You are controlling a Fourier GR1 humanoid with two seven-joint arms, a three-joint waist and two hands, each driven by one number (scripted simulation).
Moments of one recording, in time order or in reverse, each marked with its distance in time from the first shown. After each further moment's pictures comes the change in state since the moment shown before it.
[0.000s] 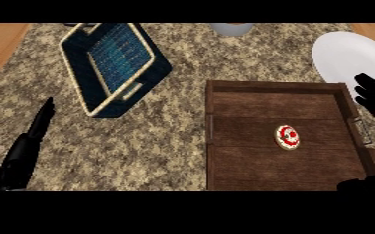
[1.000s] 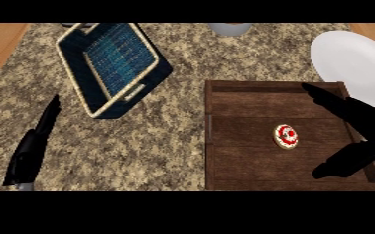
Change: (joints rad) left arm -0.033 -0.087 0.060 0.026 -0.092 -0.055 0.024; right arm -0.203 0.102 0.126 0.325 0.199 0.376 -0.008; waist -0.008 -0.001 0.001
